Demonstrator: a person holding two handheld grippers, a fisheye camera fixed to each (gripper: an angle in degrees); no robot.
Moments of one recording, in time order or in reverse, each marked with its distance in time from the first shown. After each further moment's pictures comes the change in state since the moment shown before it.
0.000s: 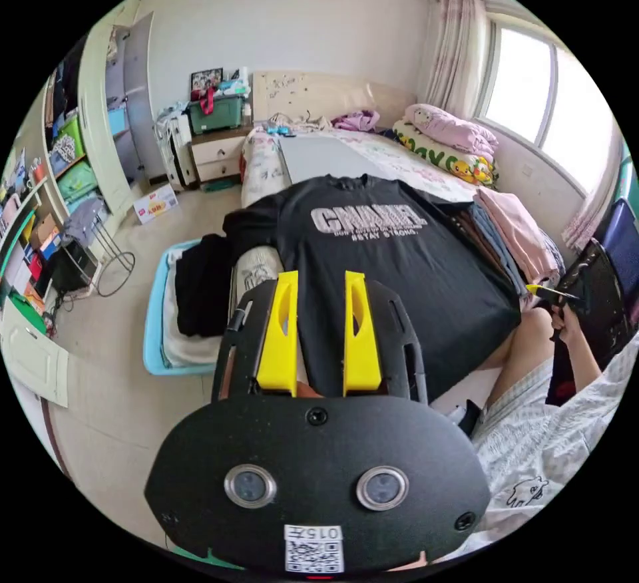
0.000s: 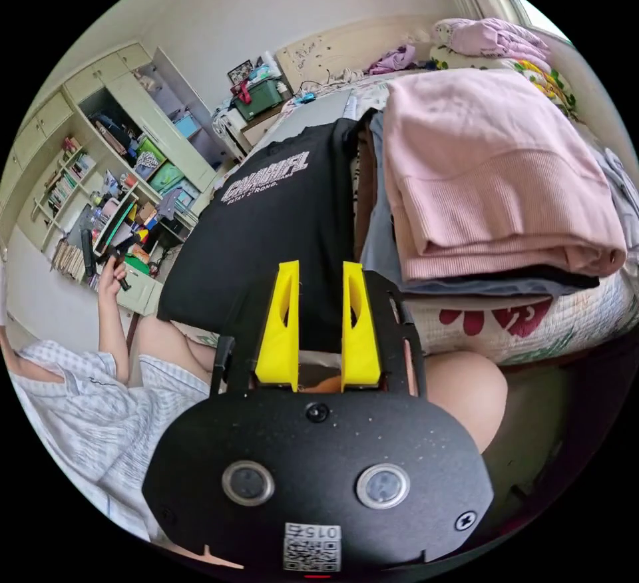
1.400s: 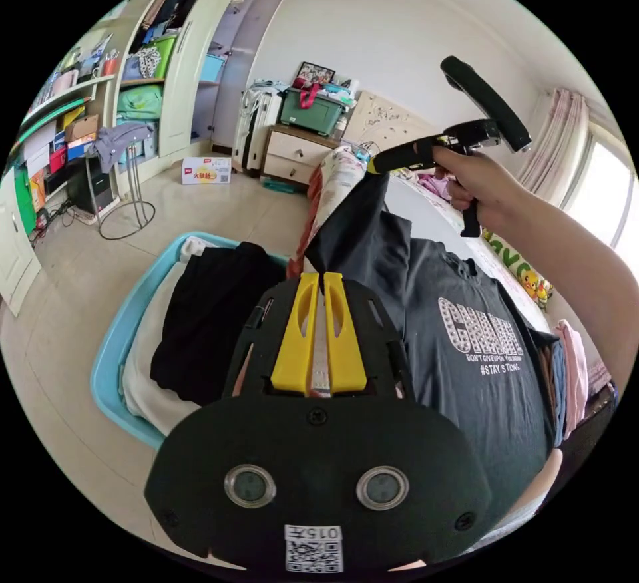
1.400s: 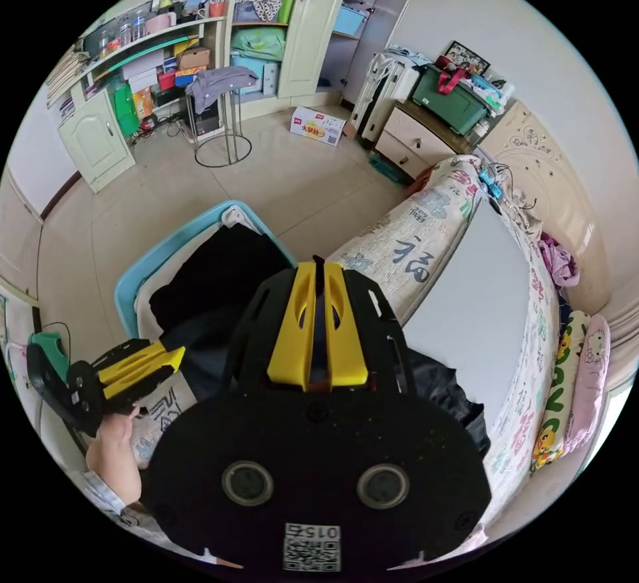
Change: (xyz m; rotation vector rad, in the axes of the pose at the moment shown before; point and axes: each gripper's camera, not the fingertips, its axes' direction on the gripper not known) left arm -0.216 -0.038 0.176 0.203 -0.068 -0.388; right arm -0.155 0.156 0.921 -0.178 0.239 -0.882
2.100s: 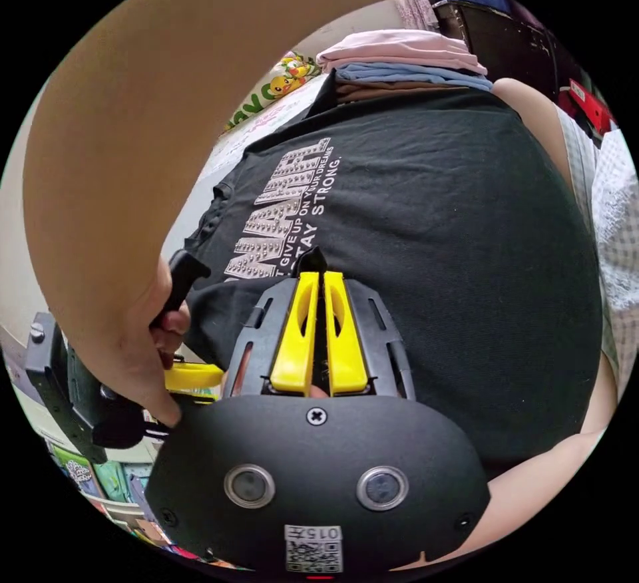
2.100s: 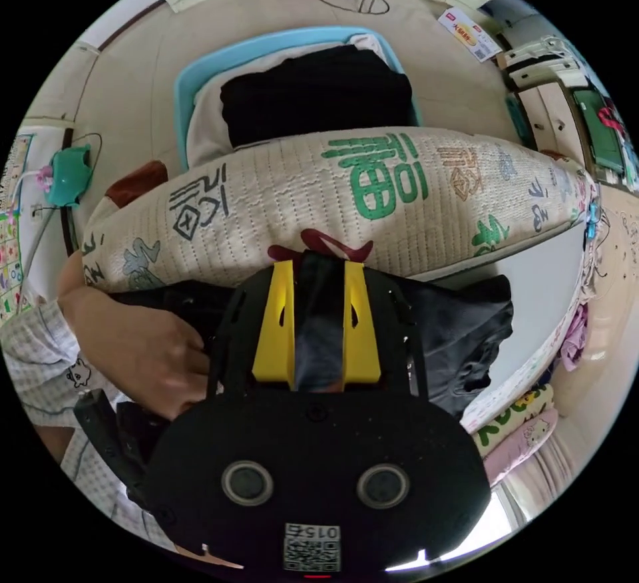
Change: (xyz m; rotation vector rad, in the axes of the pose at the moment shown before) left arm 0.255 0.180 -0.043 -0.132 0.251 1.428; right arm -0.093 0.139 0.035 -0.603 -0.106 -0.501
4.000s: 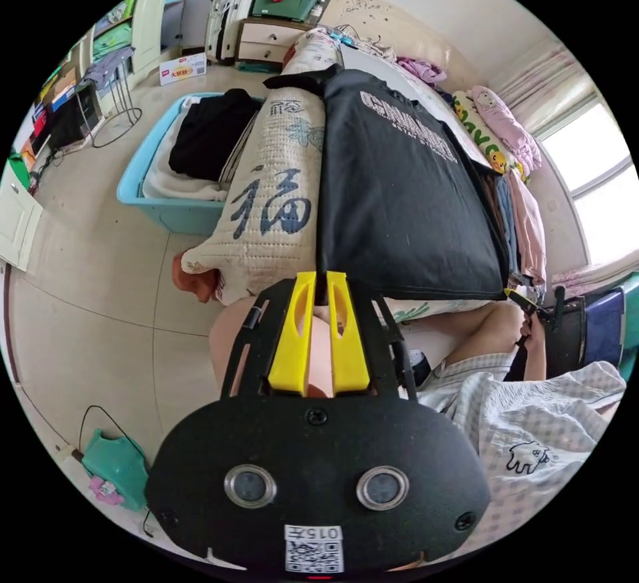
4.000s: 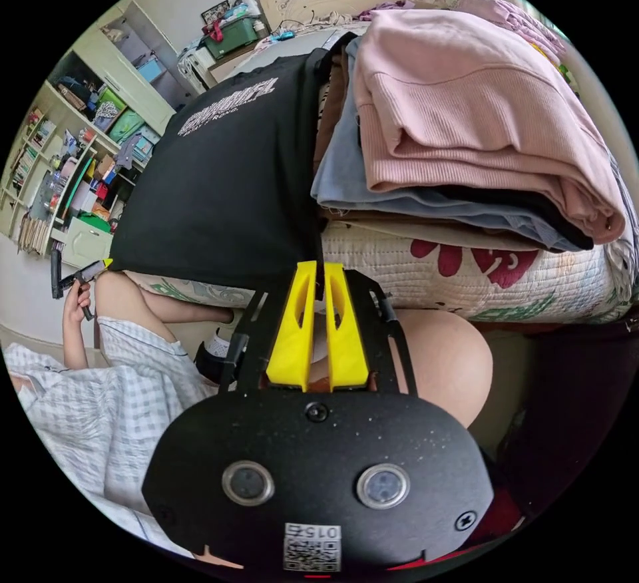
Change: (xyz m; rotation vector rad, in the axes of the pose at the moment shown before) left arm -0.113 0.218 -0.216 -0.120 0.155 -1.444; right arm 0.247 0.618 -0.788 0.579 -0.352 1.244
